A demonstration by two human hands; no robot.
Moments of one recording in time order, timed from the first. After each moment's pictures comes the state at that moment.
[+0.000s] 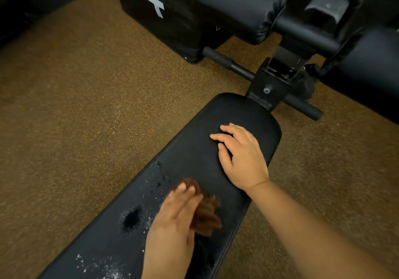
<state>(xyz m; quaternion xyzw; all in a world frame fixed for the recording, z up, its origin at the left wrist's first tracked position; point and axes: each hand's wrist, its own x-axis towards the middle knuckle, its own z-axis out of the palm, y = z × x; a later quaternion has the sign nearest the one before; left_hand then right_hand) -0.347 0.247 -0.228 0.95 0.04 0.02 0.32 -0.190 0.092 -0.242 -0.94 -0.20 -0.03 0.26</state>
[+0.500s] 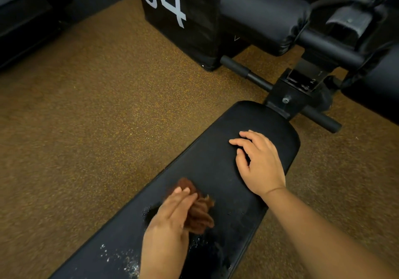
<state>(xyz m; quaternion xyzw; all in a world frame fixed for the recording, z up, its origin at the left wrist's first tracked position) -0.358 0.276 -0.210 0.95 0.10 0.03 0.29 -0.193 0.097 -0.239 -0.95 -0.18 -0.04 0.24</state>
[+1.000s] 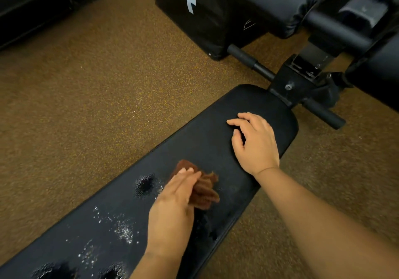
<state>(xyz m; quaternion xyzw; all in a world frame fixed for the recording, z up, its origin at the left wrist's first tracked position) -0.362 0.240 -0.213 0.94 0.16 0.05 0.30 -0.191 0.094 -0.242 -0.95 -0.19 -0.06 0.24</state>
